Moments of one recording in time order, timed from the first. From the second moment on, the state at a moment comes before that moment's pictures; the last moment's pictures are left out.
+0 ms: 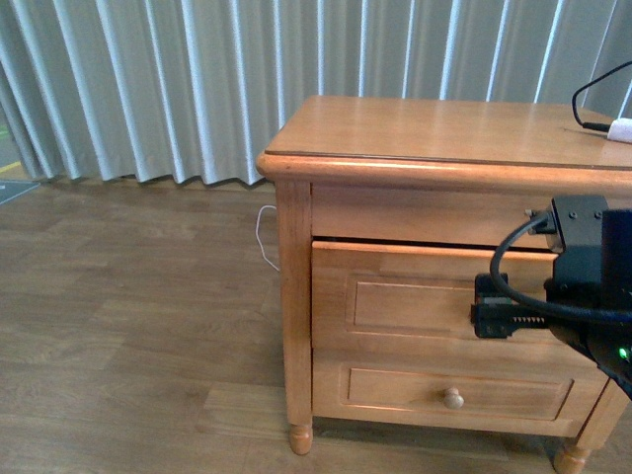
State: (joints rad) left arm 0.00 0.00 0.02 0.00 0.00 0.00; right arm 0.13 2.14 0.91 0.87 0.21 0.03
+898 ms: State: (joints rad) left arm 0.00 0.00 0.02 0.00 0.00 0.00; right arm 0.12 1.86 0.70 0.79 0.12 0.06
